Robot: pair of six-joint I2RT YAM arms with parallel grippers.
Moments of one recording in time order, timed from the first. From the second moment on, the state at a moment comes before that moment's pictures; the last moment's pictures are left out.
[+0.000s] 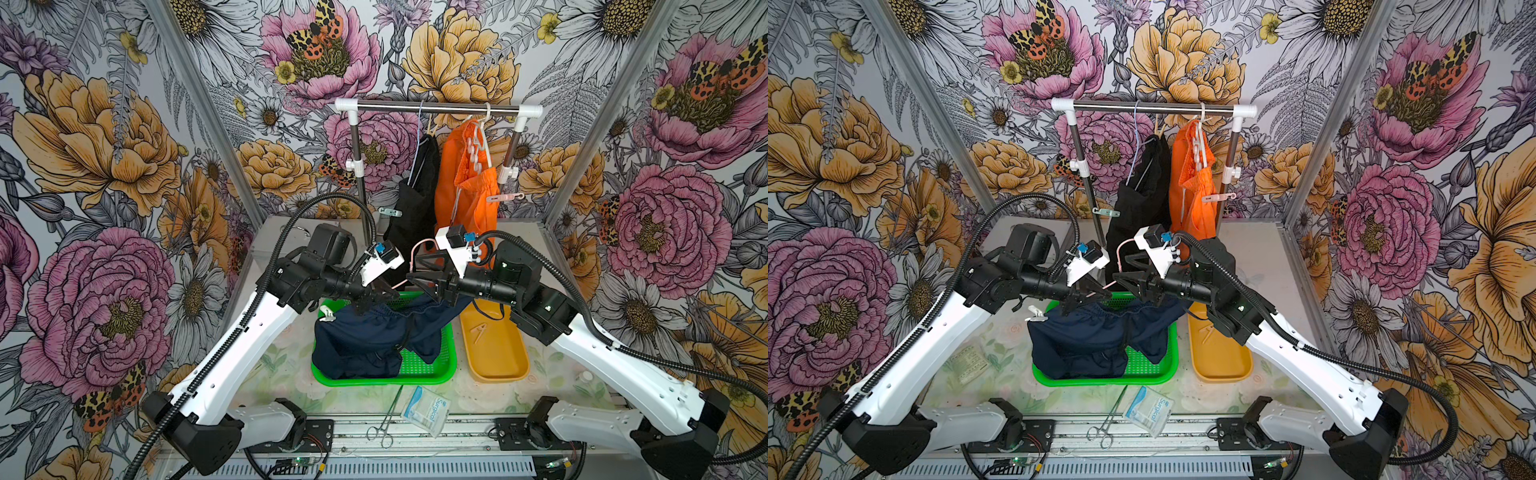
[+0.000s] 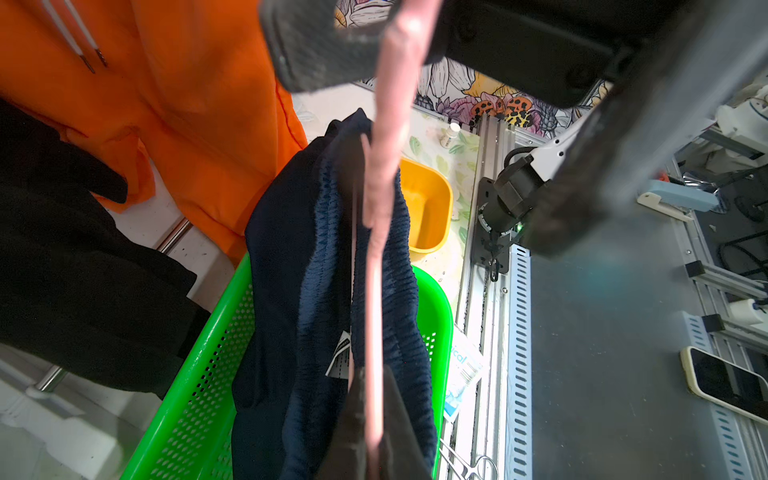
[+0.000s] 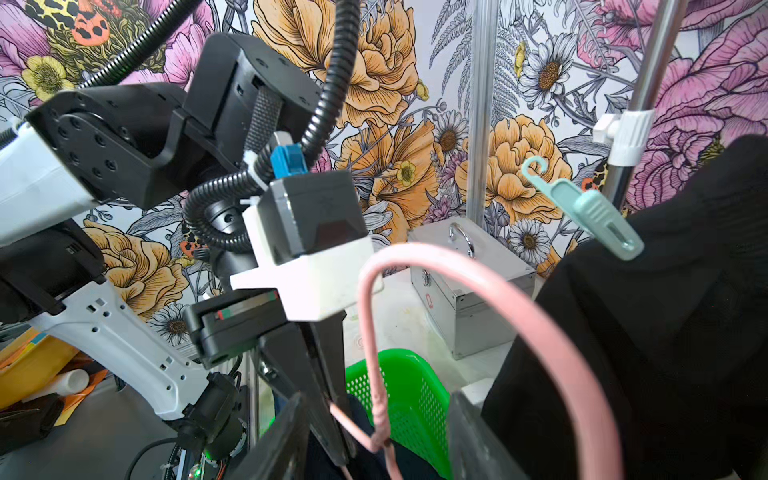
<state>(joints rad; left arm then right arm) -0.56 1.25 1.47 -1.04 0.66 0.33 0.73 1.14 1.18 -0.16 -0.47 0.08</state>
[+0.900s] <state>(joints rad) -0.50 1.01 1.37 -0.78 0.57 0.14 0.74 1.23 1.19 -0.19 -0.39 -0.07</state>
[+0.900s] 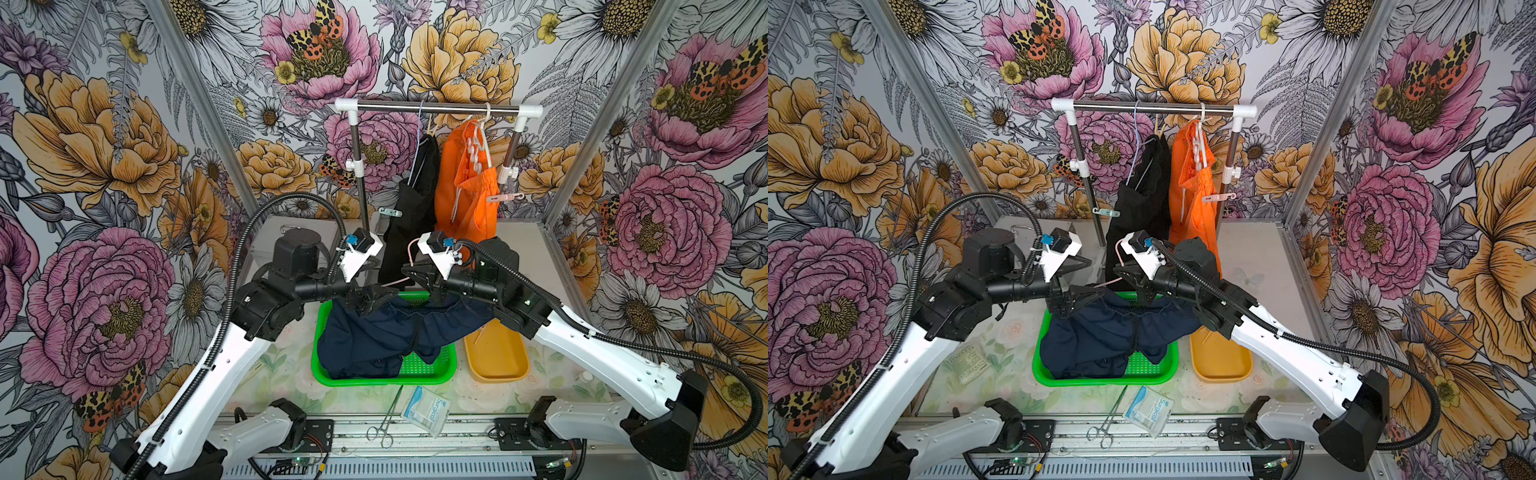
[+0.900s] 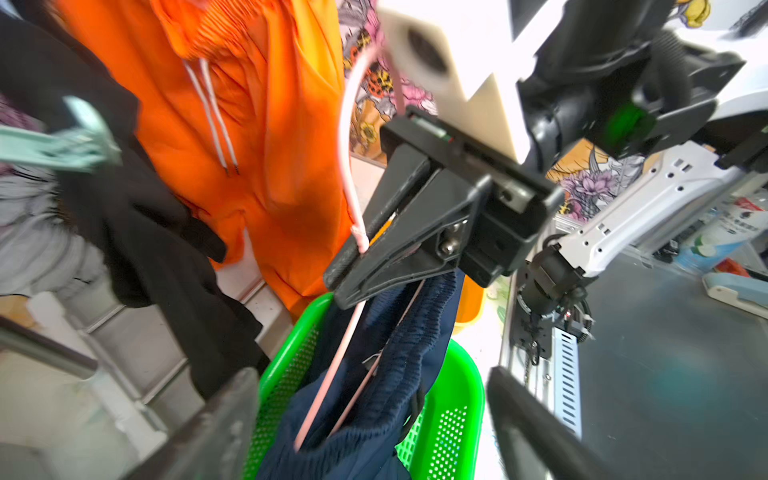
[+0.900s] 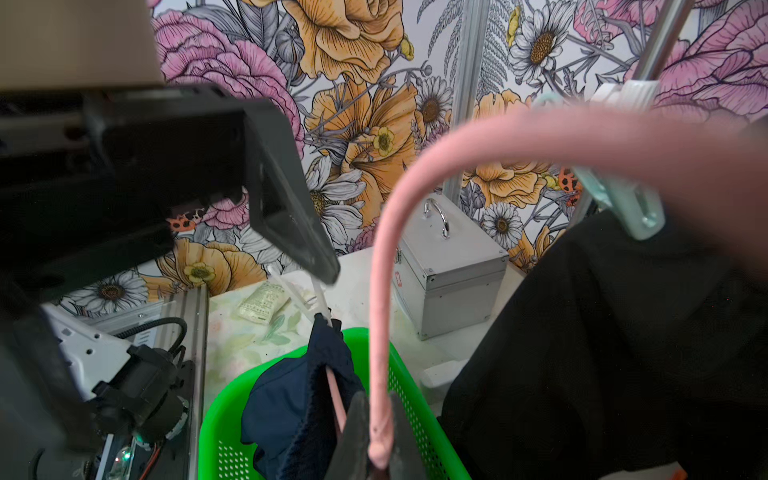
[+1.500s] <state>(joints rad) 0.13 0.76 1.08 -0.84 1.03 0.08 0.64 1.20 1.19 -0.22 -0.58 -0.11</state>
